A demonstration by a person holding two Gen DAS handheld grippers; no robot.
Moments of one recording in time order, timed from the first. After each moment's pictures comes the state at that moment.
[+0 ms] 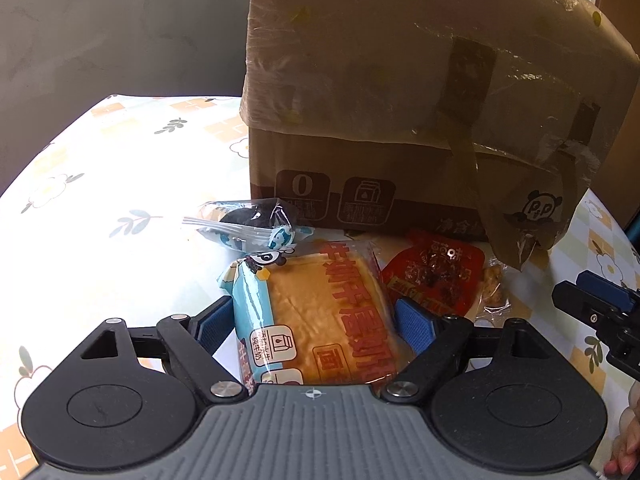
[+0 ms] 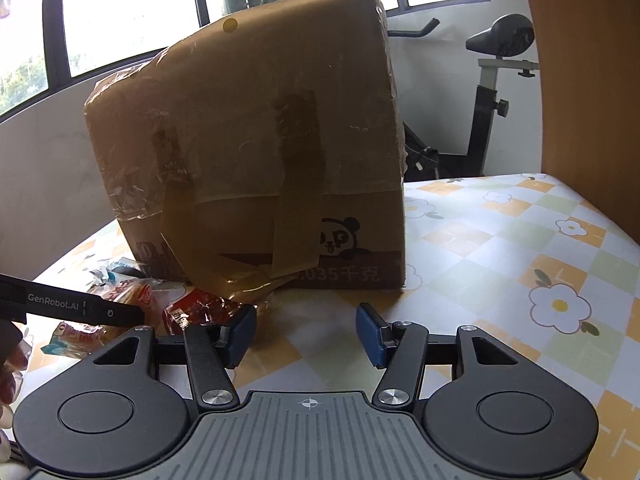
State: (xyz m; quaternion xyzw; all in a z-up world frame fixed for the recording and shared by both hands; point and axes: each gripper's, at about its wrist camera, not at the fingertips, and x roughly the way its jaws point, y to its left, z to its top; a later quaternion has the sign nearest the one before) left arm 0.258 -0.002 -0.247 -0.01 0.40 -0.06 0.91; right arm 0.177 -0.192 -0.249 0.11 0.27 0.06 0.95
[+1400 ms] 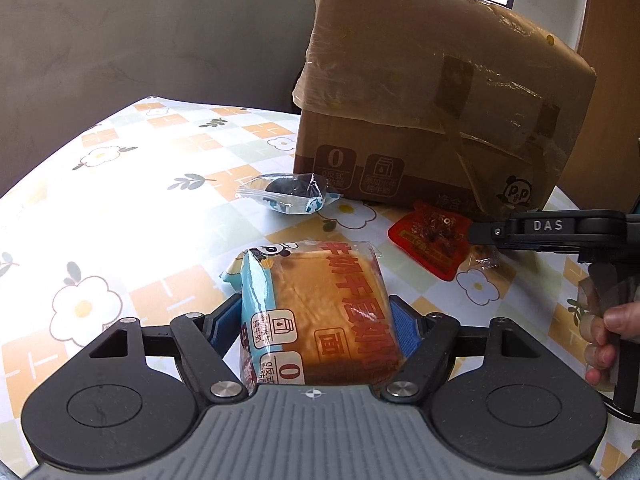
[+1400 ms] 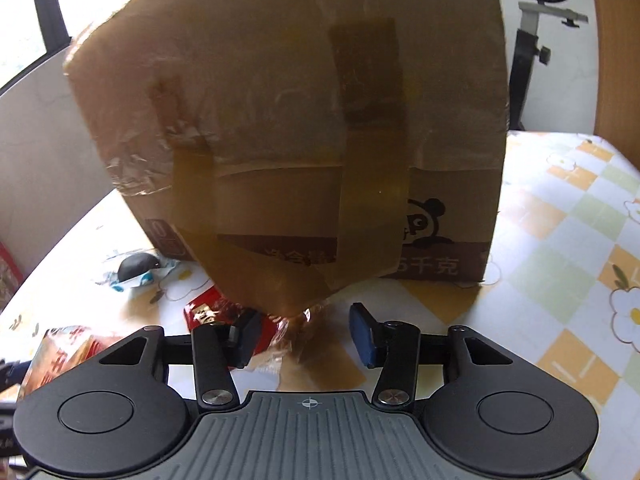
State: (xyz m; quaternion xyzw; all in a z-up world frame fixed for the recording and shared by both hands) left arm 0.171 0.032 -0.253 -0.05 0.34 -0.05 0.94; right arm 0.249 -0.161 -0.258 0.12 0.38 0.09 0.91
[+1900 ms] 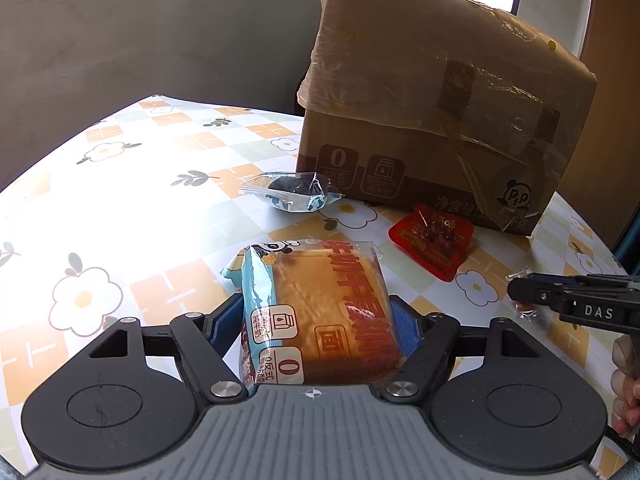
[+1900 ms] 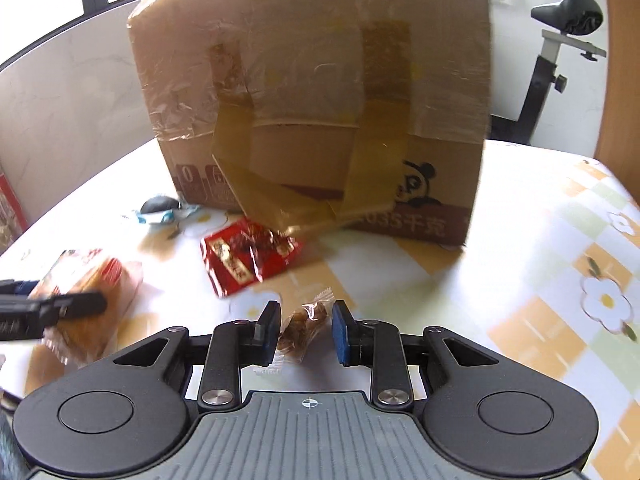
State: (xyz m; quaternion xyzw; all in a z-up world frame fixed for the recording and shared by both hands) left arm 0.167 0.030 -0.254 -0.06 0.34 -0.04 0.94; right arm 0.182 -0.166 -0.254 0.05 0.36 0.12 0.92
